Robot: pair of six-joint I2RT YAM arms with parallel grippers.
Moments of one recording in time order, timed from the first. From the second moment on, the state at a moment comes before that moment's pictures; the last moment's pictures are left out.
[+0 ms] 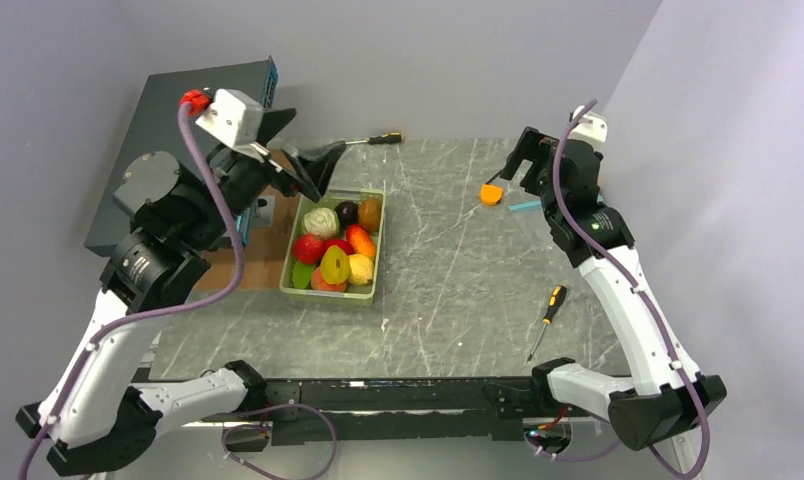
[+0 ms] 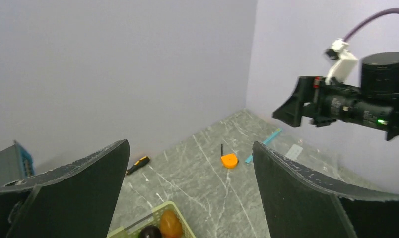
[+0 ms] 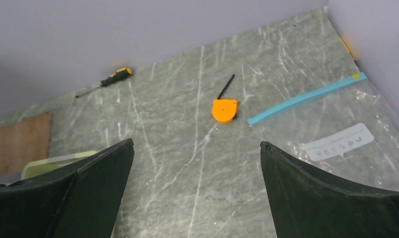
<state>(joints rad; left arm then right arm) -0.63 1.03 1.62 -0.36 0.02 -0.01 0.30 1.11 1.30 -0.47 0.39 0.40</state>
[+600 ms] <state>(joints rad) -0.76 1.19 1.32 -0.29 0.03 0.21 0.29 1.45 1.36 -0.53 0.66 0.50</state>
